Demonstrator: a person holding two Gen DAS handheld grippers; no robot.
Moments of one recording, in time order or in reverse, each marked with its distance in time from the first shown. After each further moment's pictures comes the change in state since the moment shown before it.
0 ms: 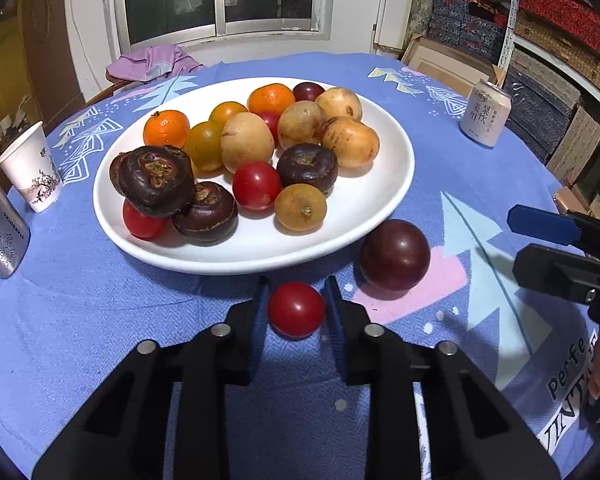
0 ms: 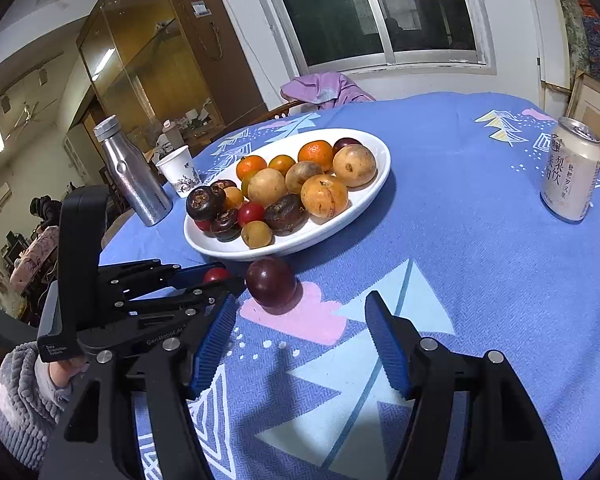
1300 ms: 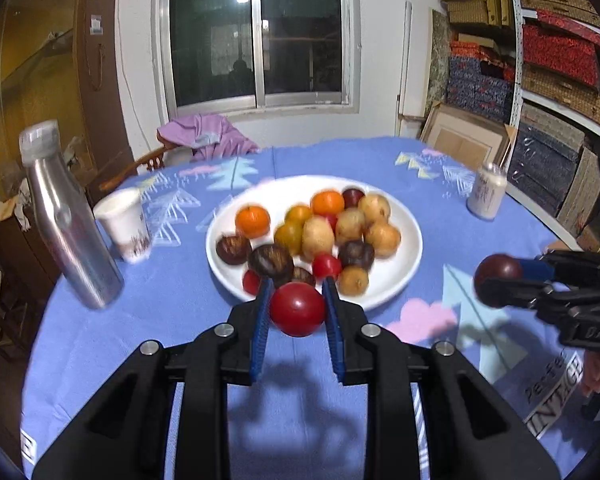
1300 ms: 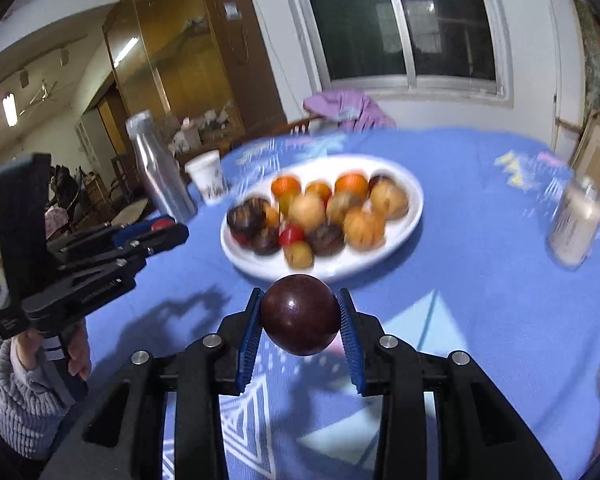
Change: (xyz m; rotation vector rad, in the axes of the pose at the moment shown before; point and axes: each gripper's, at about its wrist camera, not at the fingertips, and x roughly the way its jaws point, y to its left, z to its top) left arm -0.112 0.026 0.010 -0.017 -0.272 0.129; right arm -0.031 0.042 0.023 -0.112 -0.067 -0.003
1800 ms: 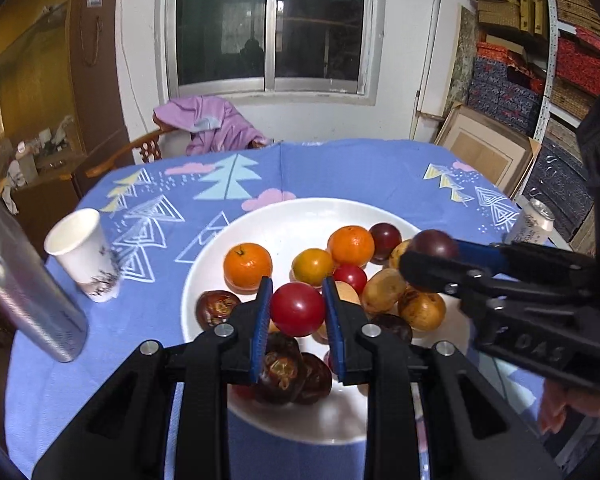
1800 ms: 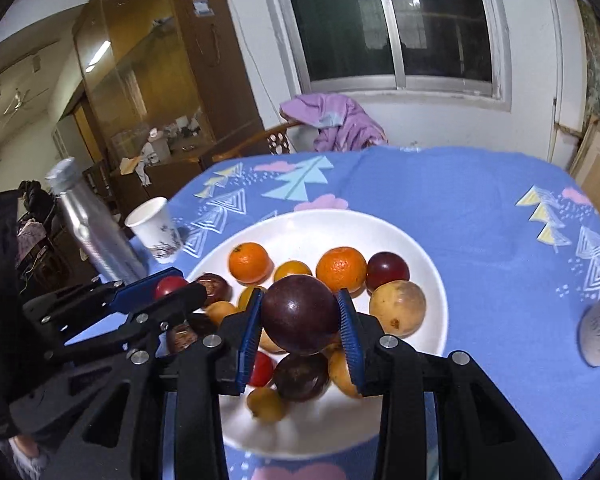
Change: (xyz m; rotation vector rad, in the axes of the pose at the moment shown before) left arm 0.110 0.018 0.055 -0.084 0.096 -0.015; right arm 0.124 -0.018 0.089 0.049 0.055 -0.071
